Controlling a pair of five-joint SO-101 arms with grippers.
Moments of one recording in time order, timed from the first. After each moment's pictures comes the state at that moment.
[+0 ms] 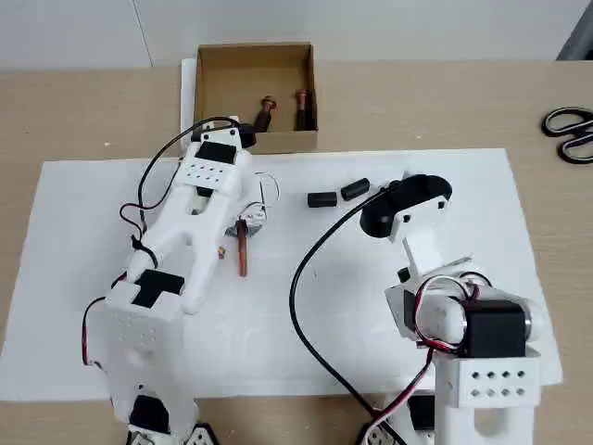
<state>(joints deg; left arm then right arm) 8.3 33.7 -12.2 81.6 27.3 -4.9 -55.1 31.2 96.7 18.5</state>
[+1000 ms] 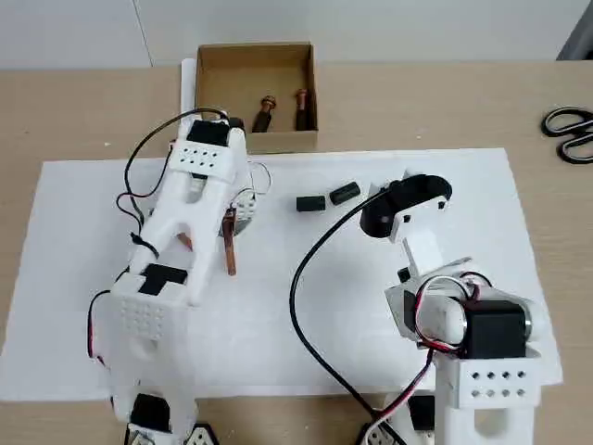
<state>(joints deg) 8.3 36.9 -27.6 98.8 27.6 -4.9 -55.1 31.2 96.7 18.5</state>
